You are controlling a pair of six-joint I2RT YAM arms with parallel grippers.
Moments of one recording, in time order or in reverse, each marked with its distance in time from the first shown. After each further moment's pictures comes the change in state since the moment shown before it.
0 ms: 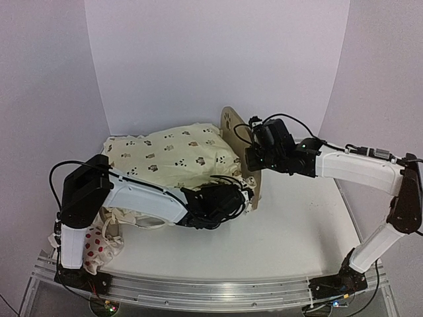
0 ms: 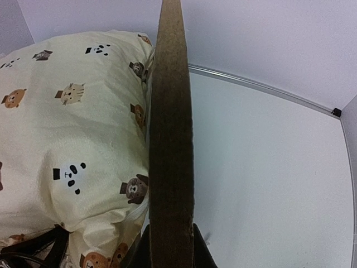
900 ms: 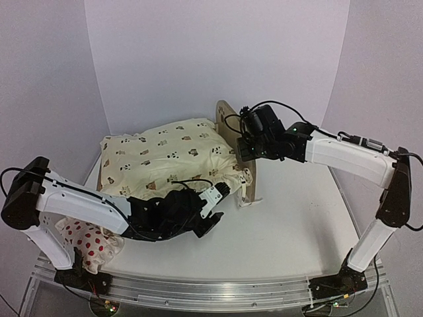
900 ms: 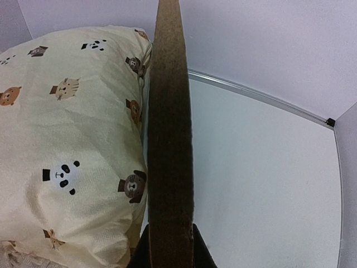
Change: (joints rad) left arm -0.074 -0.464 -0.459 0.234 0.390 -0.575; right arm 0.020 0.116 0.251 -0.185 0.036 -0.008
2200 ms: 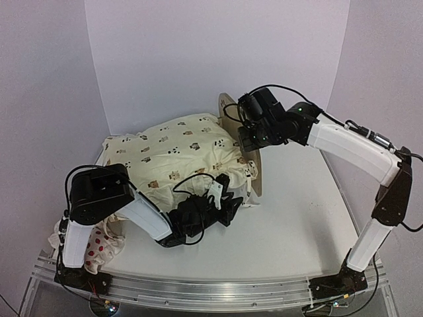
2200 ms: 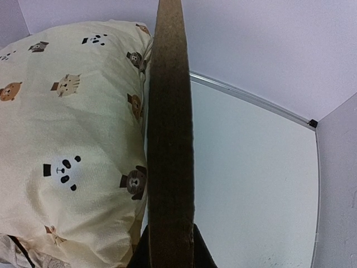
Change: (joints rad) left arm 0.141 0.534 0.045 0.957 0.175 -0.251; right arm 0.037 0.042 0.256 -0.297 0.042 0.004
